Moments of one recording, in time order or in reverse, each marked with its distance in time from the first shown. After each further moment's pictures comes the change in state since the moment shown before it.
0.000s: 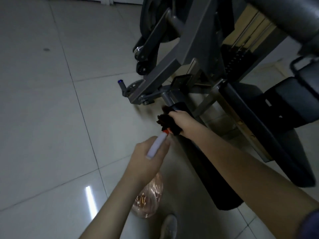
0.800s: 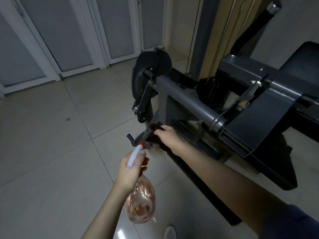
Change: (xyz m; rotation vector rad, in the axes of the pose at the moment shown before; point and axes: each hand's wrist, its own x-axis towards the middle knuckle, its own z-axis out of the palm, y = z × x) left_hand 0.003 0.213 -0.059 -0.045 0.070 -0.055; right_hand -0.141 -0.165 -0.020 0.062 0.025 -0.230
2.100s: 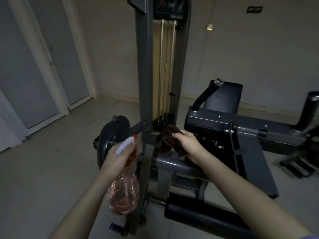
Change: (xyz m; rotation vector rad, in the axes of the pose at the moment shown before) left_hand 0.292 0.214 -0.026 0.189 -0.669 0.341; right_hand 0.073 -0.179 -0.064 0.434 0.653 -0.173
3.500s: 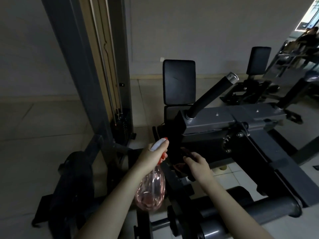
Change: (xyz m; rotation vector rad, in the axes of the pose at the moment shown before) left_hand 0.291 -0.072 0.106 0.077 -0.815 -0.135; right_hand 0.140 0.055 0.026 -0.053 0.690 0.209
